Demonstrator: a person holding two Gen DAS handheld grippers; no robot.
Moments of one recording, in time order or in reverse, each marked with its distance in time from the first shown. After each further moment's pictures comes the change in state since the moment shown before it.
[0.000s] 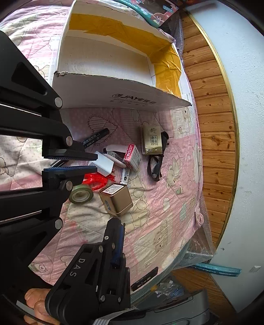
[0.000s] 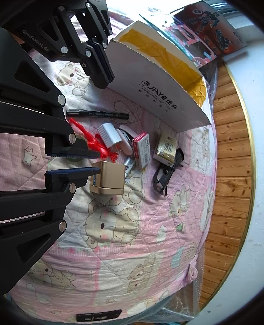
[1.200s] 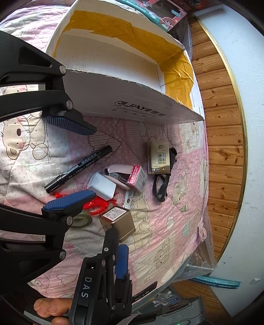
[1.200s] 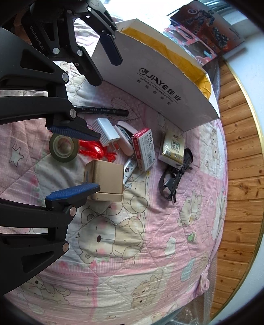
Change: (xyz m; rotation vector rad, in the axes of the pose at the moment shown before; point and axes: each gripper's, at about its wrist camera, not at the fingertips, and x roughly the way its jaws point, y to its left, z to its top) left arm 0.028 0.030 -0.003 -0.042 0.024 0.064; right arm 0.040 -0.015 0.012 0.004 0.056 0.112
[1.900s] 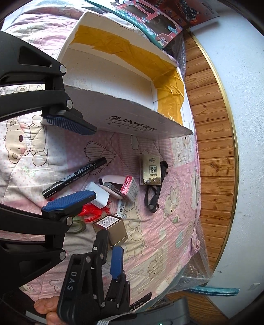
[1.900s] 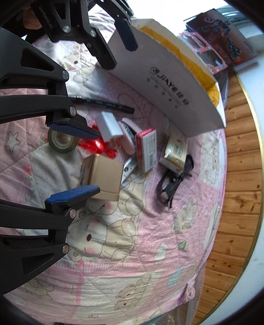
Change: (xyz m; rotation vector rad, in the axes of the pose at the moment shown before) left arm -0.013 -0.012 -0.002 -0.009 -0.039 0.106; right arm 0.022 -0.013 -0.005 -0.072 0.034 -0.035
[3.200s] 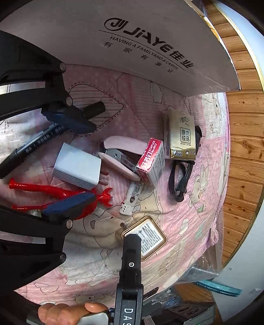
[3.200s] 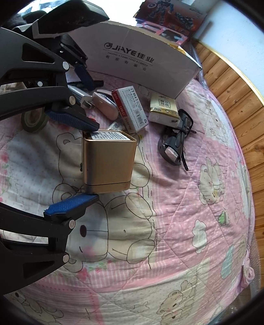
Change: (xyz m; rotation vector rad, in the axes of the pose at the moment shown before) left arm 0.108 -0.019 0.003 -0.030 0.127 -0.196; right arm 0.040 -0.076 0.024 0.315 0.063 0.169
